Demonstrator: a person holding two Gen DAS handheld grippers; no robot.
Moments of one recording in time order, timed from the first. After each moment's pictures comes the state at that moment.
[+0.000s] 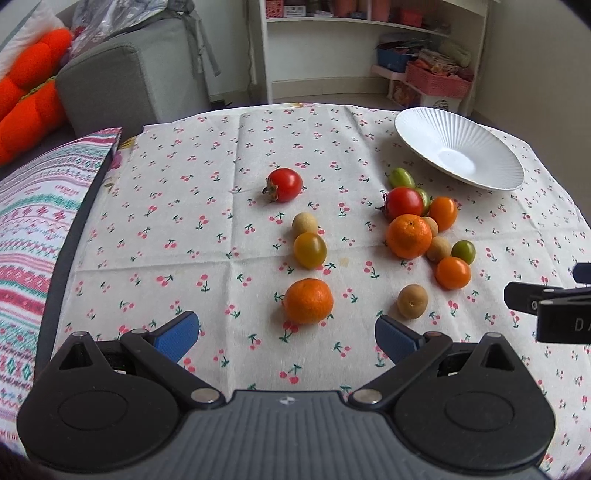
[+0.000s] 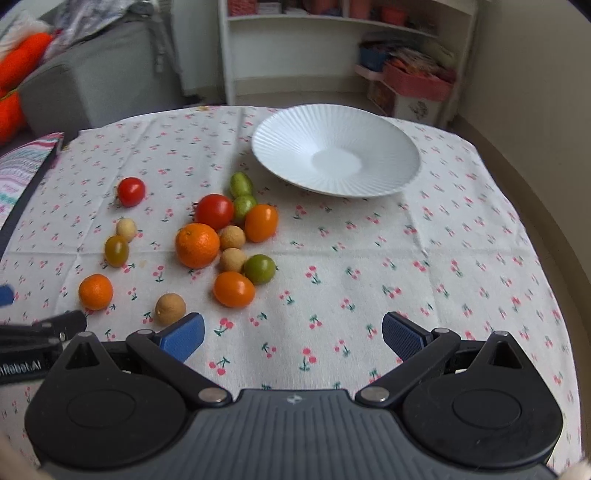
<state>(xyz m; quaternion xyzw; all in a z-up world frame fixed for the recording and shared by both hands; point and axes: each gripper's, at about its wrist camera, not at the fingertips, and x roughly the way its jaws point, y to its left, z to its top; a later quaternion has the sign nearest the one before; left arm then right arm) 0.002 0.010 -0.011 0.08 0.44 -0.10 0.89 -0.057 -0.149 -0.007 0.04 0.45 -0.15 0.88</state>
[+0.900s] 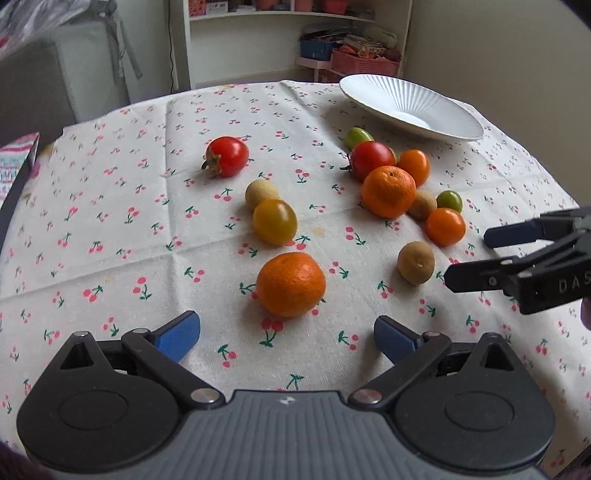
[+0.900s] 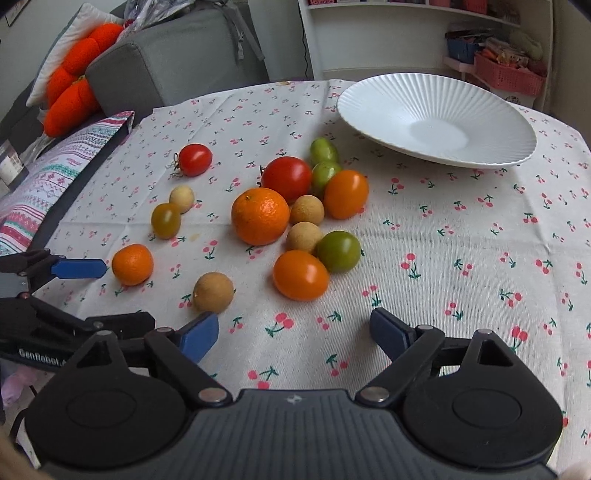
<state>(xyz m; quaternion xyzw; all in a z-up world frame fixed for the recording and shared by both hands) 0.021 0.022 -0.068 0.10 0.43 -0.23 0.87 -0.038 -0.155 -0.060 0.08 0.44 -0.01 0.89</state>
